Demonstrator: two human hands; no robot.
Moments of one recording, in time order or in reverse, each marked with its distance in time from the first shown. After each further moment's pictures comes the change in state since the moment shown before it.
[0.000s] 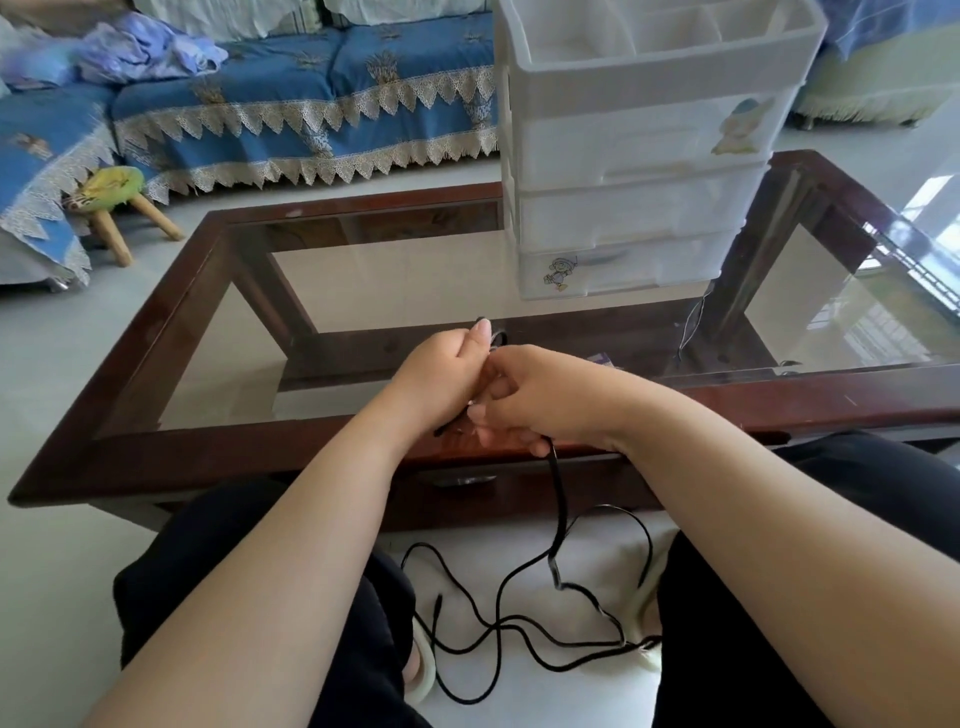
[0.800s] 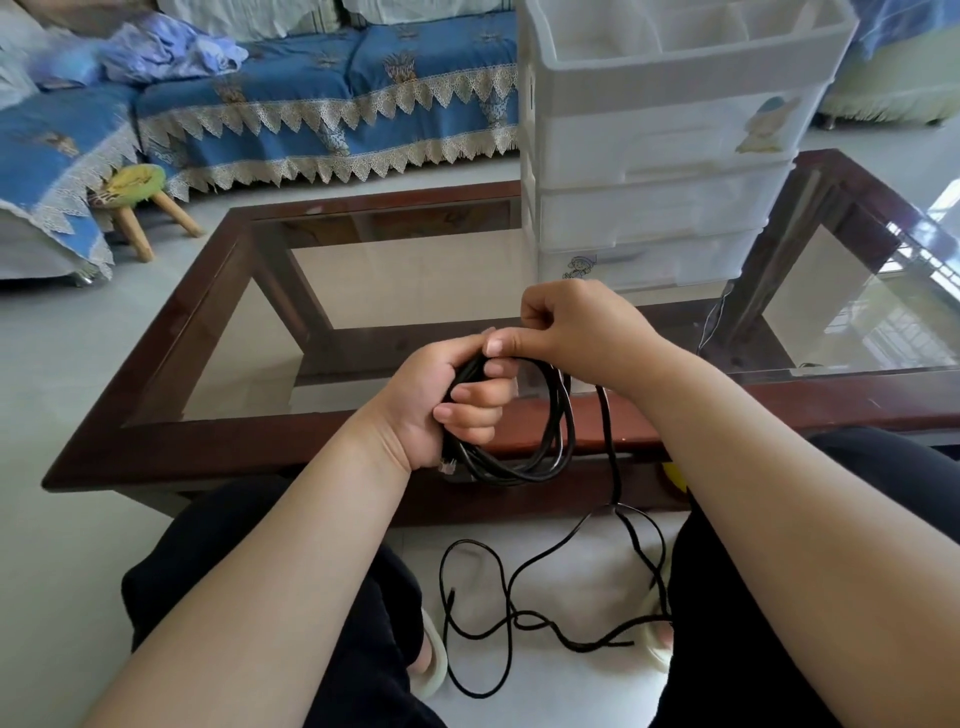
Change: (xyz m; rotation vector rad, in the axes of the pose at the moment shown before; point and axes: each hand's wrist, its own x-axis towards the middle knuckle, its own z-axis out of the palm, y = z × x) left_hand -0.013 -0.010 -0.017 -1.125 -0.646 -0.334; right_hand 0.022 0.000 -0.030 -0.543 0.509 -0.124
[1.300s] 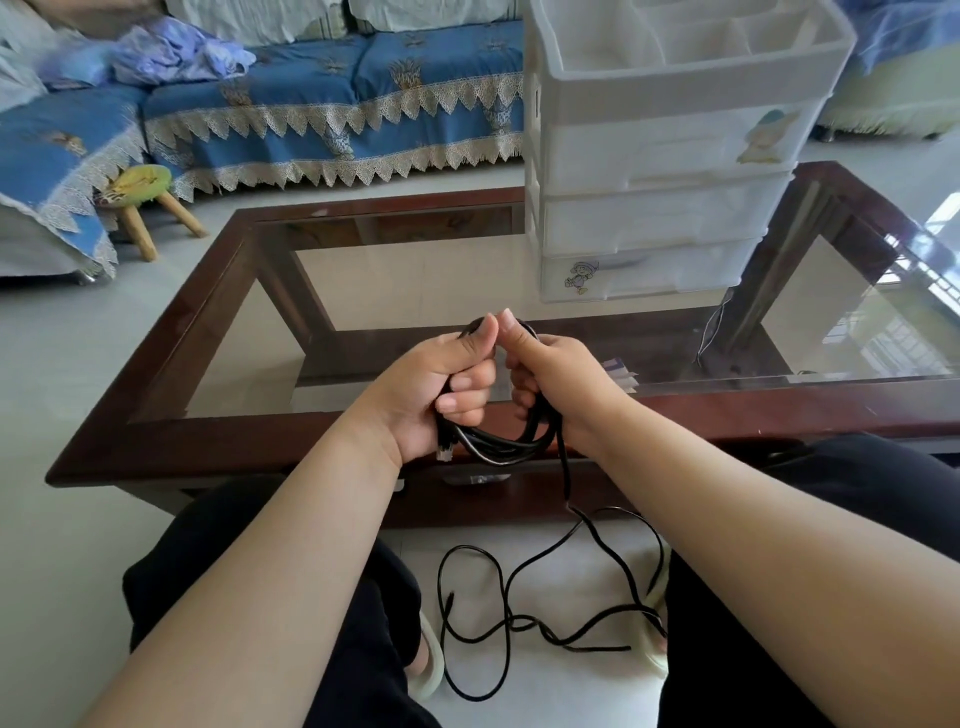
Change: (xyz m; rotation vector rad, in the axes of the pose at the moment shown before) left_hand -0.012 0.001 -0.001 0.177 0.151 0.262; right_hand -0.019 -0.014 0.046 1.122 -0.046 0.447
